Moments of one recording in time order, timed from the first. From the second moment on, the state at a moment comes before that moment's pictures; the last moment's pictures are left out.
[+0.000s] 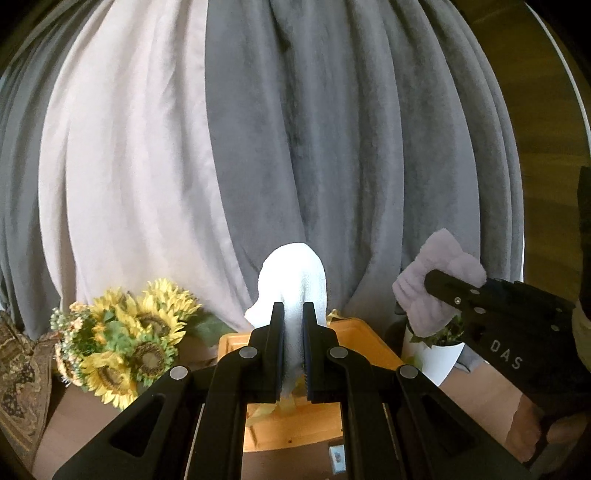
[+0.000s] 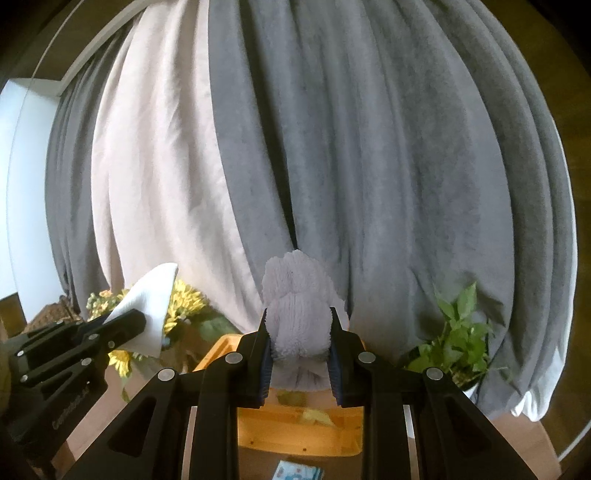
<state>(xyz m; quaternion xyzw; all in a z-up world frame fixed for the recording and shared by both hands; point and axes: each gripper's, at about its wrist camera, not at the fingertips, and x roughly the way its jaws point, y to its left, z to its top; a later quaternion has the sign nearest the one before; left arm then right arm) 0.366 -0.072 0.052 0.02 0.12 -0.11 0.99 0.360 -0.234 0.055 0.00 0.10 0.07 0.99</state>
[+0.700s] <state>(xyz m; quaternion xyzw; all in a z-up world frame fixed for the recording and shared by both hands) 0.503 -0.082 0.021 0.00 0.27 -0.13 0.95 0.508 -0.239 0.031 0.00 0.28 0.06 0.96</state>
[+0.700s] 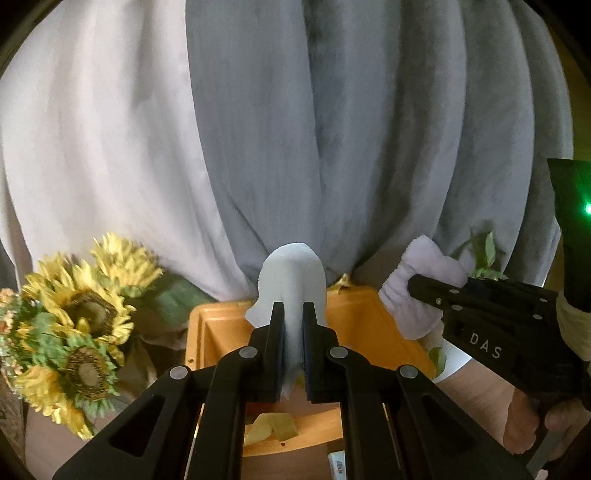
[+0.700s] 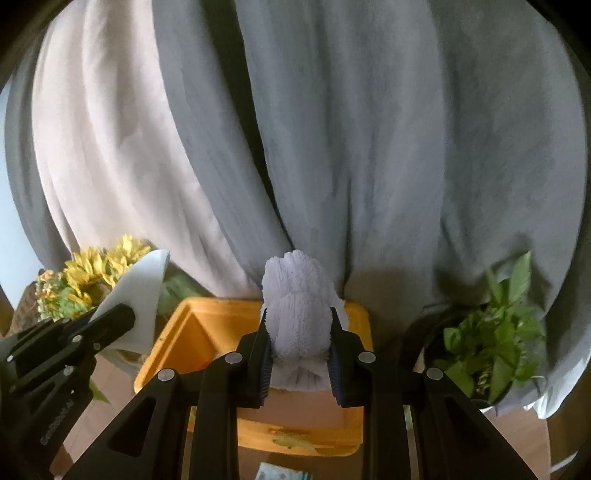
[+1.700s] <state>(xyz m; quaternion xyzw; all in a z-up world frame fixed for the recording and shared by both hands) 0.585 -0.094 -0.073 0.03 0.46 -0.13 0.88 0.600 -0.224 -0.059 -0.05 0.47 0.08 0.88</state>
